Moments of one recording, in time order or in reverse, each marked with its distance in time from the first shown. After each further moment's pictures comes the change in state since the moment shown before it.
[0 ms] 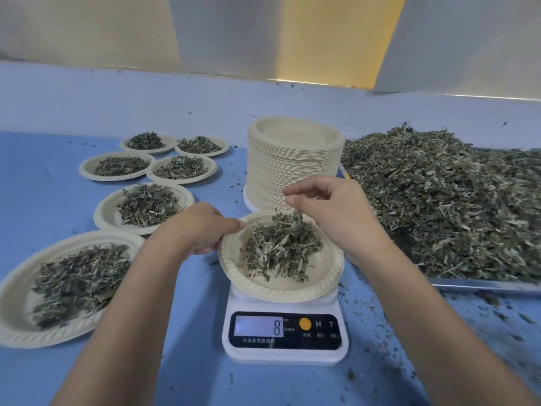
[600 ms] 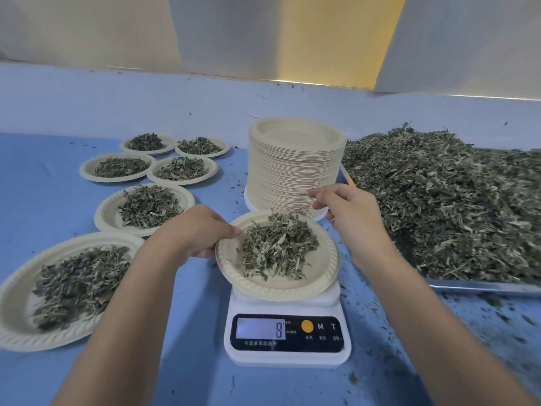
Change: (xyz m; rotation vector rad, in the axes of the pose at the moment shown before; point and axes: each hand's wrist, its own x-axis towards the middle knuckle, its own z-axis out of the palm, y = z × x) left_hand -0.010 0.002 0.000 -0.096 -0.019 0.013; right_hand 0.003 0.019 -0.006 0.092 0.193 0.187
